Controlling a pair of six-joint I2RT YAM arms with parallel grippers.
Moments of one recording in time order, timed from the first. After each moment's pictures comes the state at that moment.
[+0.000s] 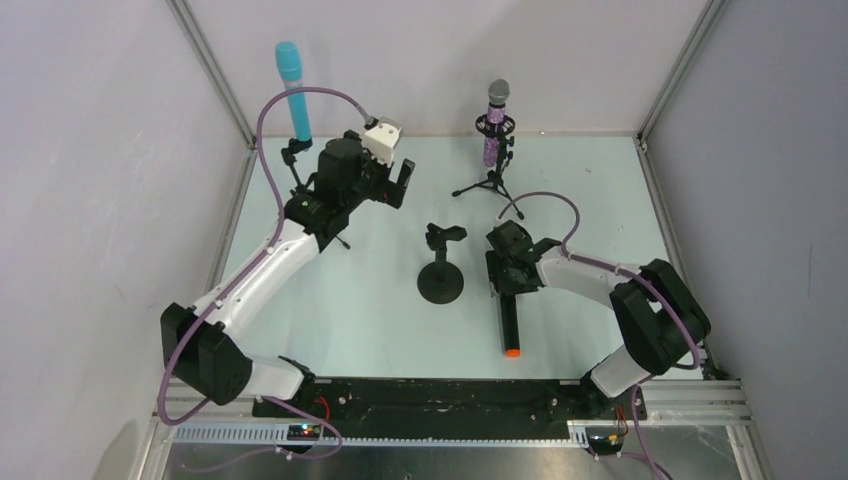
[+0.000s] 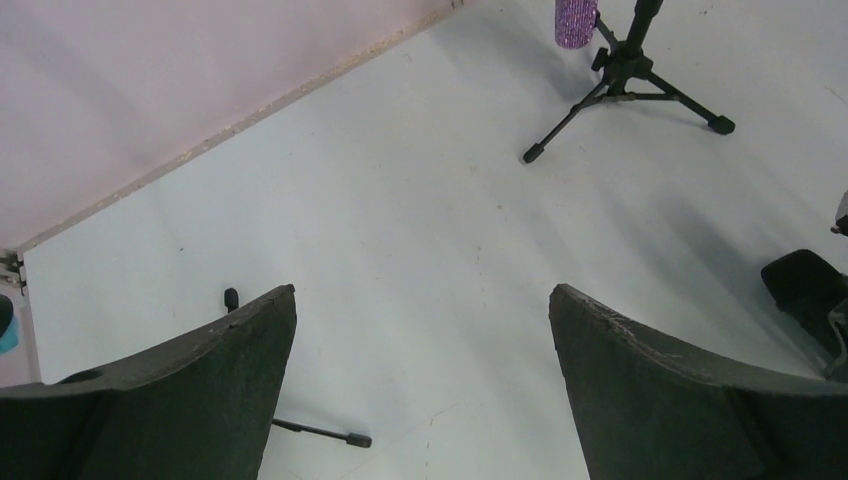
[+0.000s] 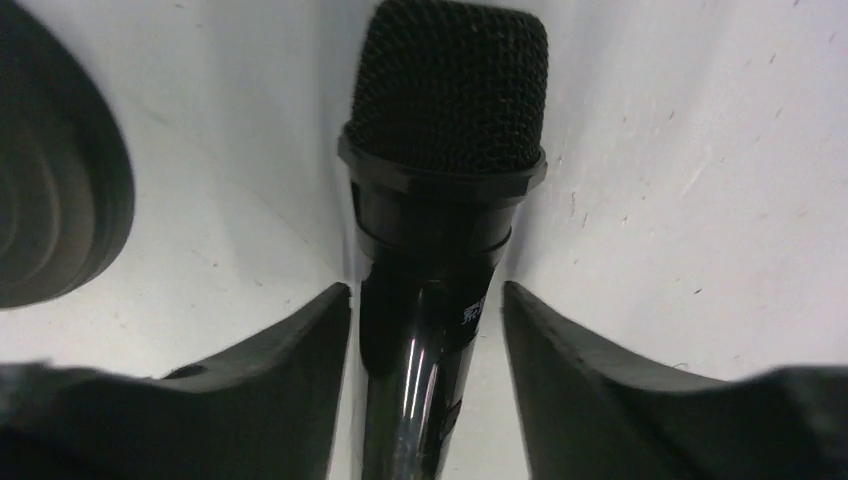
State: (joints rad) left arm -0.49 1.37 1.26 -0.25 -0.07 0.15; right arm 0.61 1.54 0.86 -0.46 0.17 0.43
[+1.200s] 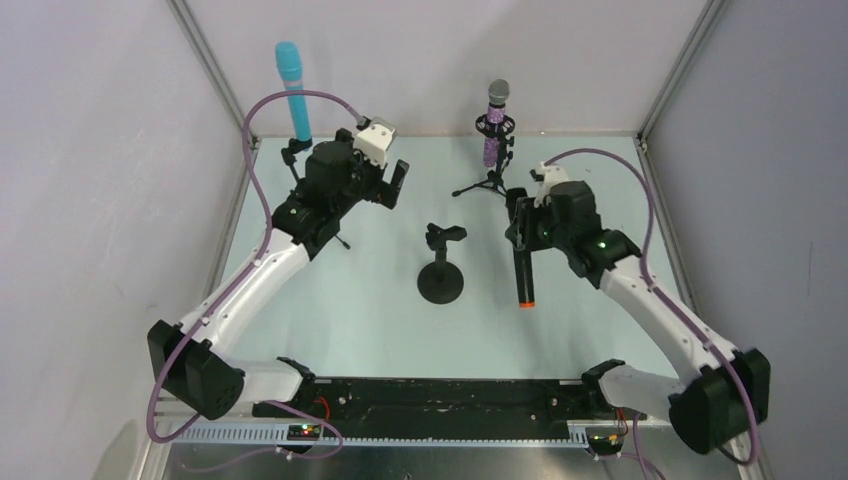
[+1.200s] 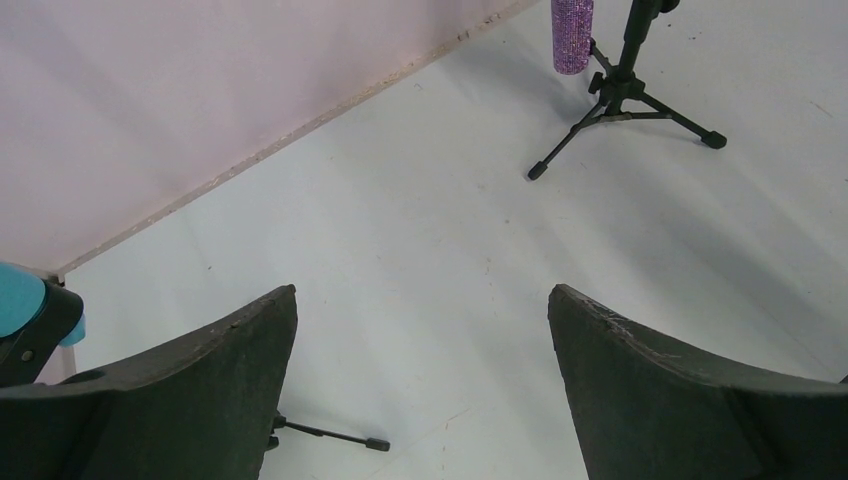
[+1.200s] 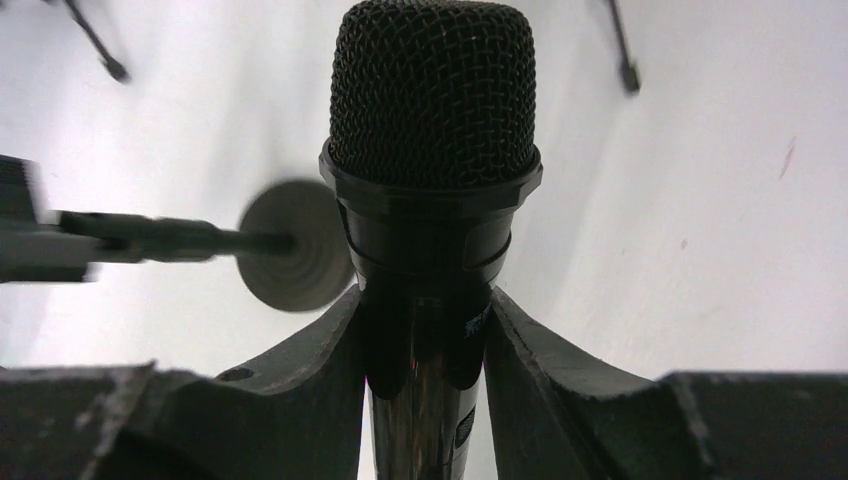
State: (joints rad) left arm -0.49 1.29 1.24 -0.24 -0.07 0.19; right arm 0.43 1.18 0.97 -0.43 -0.06 0.26
